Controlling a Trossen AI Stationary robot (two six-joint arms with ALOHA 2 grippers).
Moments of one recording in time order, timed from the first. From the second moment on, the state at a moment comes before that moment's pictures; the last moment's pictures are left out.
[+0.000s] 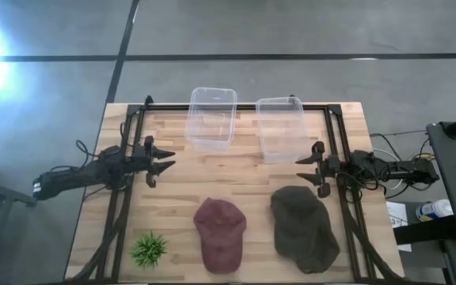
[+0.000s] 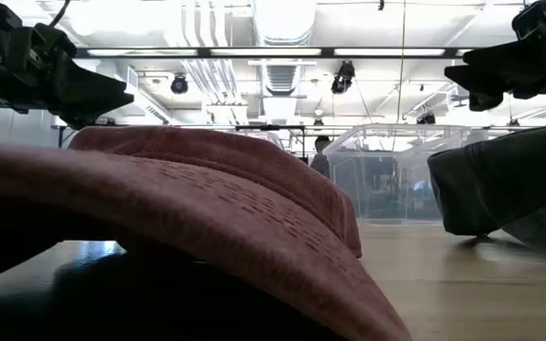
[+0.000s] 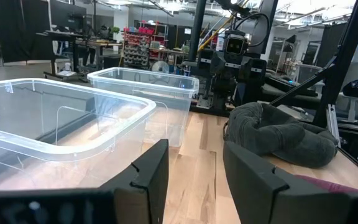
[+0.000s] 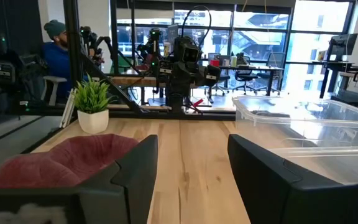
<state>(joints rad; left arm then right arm) 0.20 0.05 0.01 0.02 0.03 -0.12 0.04 0.04 0.01 0.11 0.03 0.01</state>
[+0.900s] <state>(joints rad) 0.20 0.05 0.01 0.20 0.03 -0.91 0.04 0.12 0.01 0.33 0.47 1.23</state>
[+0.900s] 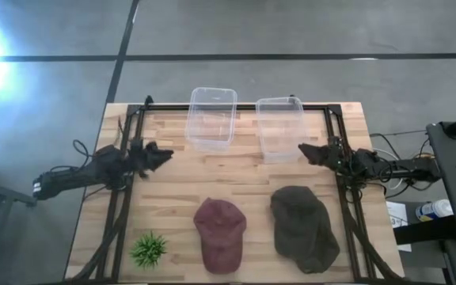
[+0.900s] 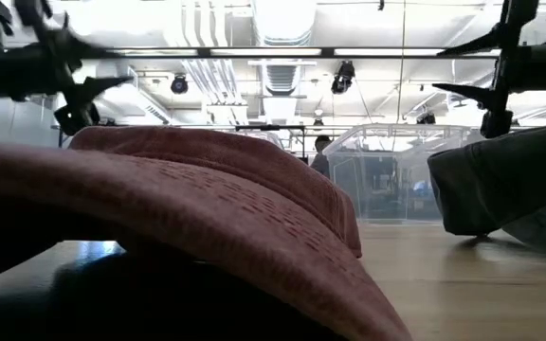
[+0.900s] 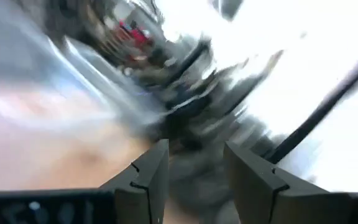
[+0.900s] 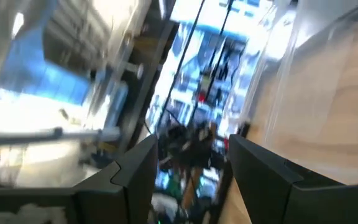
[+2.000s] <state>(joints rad) 0.18 0.13 0.02 0.24 0.13 -1.25 0.27 1.24 0.76 -0.06 -0.01 1.57</state>
